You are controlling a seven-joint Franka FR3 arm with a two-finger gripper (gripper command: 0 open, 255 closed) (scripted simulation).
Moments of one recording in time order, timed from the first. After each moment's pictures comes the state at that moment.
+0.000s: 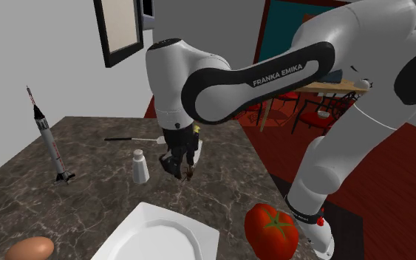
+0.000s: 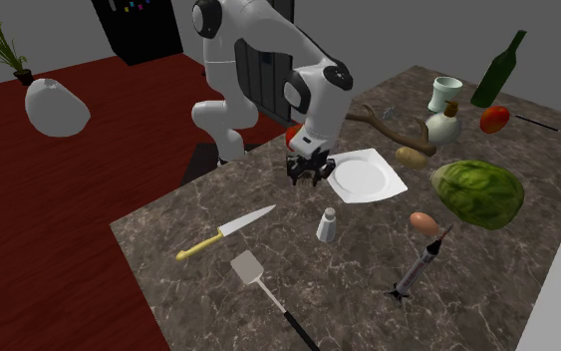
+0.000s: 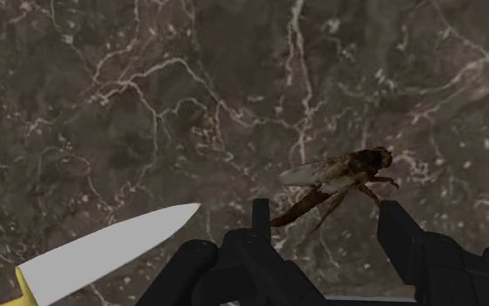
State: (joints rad) arm 0.04 -0.30 0.67 -2.20 0.11 1.83 0.56
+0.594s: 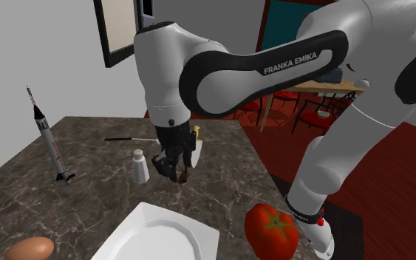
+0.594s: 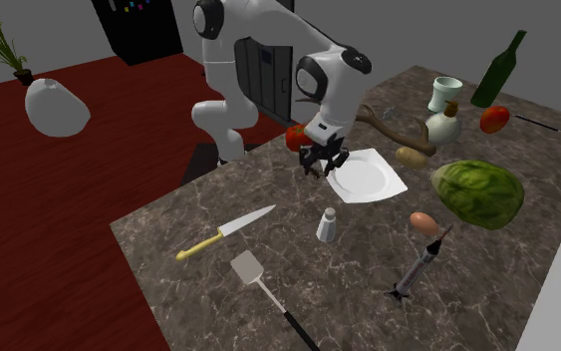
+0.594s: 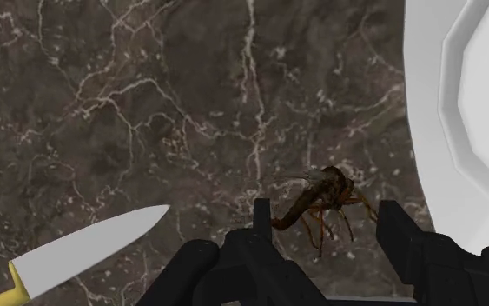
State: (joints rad) arm 0.06 -0.27 0.72 -2.10 0.11 1.75 0.64
